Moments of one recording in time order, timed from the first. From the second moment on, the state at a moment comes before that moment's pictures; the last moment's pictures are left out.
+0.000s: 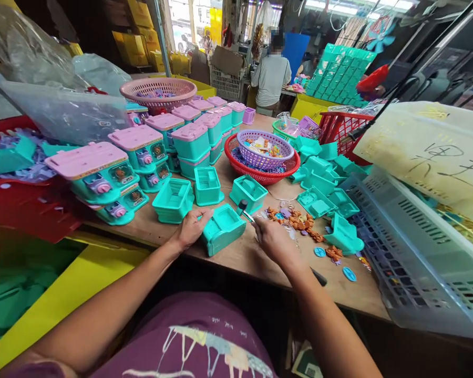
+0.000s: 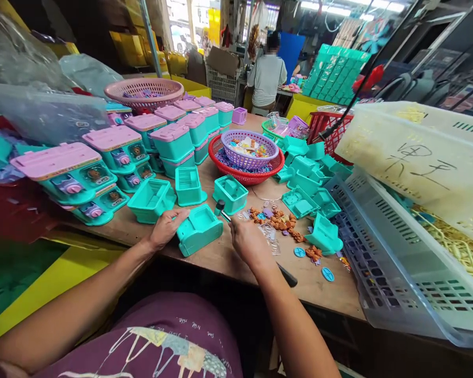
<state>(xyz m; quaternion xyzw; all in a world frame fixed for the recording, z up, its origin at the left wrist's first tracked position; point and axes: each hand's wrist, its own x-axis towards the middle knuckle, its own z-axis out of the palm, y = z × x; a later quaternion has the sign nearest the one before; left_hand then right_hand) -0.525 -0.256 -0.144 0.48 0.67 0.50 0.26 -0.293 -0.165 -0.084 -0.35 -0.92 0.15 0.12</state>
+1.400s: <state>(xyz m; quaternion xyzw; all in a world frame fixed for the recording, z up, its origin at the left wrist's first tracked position) -0.512 -0.289 -0.151 0.70 0.62 0.33 0.09 -0.290 -0.256 -0.083 -0.36 -0.91 0.15 0.12</state>
